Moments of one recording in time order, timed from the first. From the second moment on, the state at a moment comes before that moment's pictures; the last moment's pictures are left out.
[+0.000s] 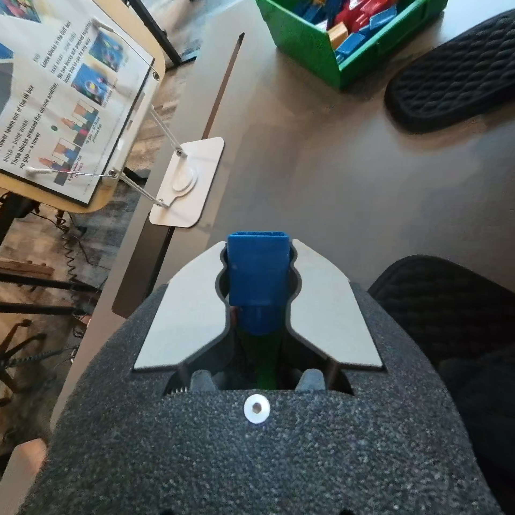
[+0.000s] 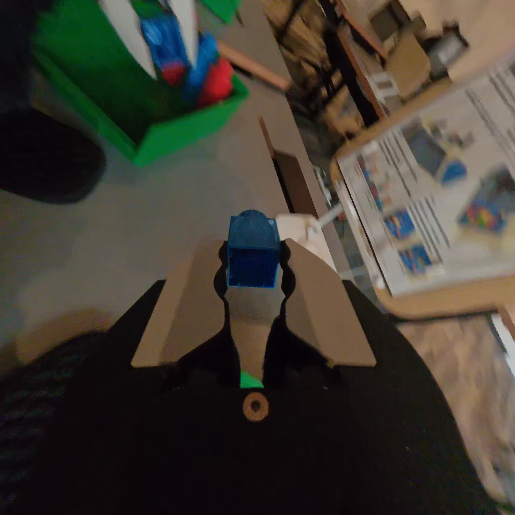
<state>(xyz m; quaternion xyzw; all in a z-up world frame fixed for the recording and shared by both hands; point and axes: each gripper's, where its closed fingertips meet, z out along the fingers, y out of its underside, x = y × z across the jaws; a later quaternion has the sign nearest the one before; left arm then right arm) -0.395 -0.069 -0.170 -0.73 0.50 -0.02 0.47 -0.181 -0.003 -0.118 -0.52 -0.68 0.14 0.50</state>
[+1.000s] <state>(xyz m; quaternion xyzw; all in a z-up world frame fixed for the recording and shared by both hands) -0.388 -0.069 -0.170 -0.72 0.52 -0.03 0.47 0.058 0.218 -0.300 -0.88 -0.40 -0.06 0.24</state>
